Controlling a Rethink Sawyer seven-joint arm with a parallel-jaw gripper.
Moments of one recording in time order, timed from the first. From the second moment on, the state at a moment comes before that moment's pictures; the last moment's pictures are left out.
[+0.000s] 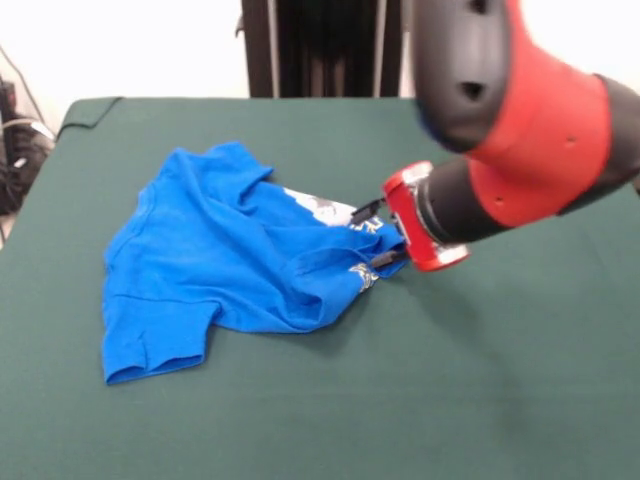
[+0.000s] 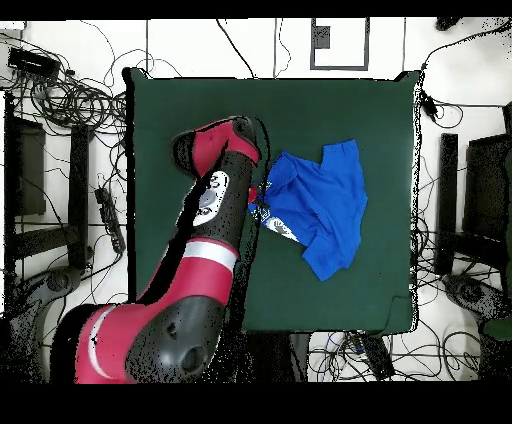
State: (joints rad) arm 0.25 0.11 -0.55 0.72 -0.04 1.28 2.81
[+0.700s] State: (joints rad) arm 0.36 0.22 -0.71 0.67 -0.09 1.26 3.03
